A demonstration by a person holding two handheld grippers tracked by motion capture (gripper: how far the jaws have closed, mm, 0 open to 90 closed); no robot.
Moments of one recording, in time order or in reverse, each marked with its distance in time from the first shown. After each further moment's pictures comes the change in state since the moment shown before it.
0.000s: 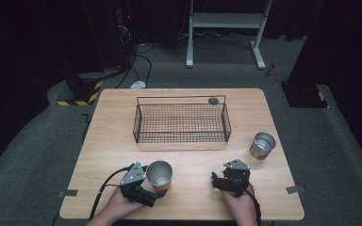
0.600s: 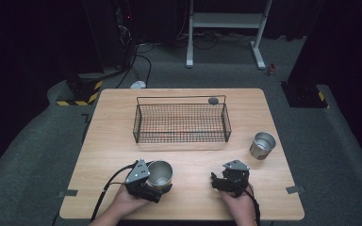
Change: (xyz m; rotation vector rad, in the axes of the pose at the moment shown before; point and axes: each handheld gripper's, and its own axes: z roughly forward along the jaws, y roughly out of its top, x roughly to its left) left arm -0.002 0.007 0.012 -0.051 0.038 0.019; right arm 0.001 -0.002 0.002 0.001 0.012 -0.004
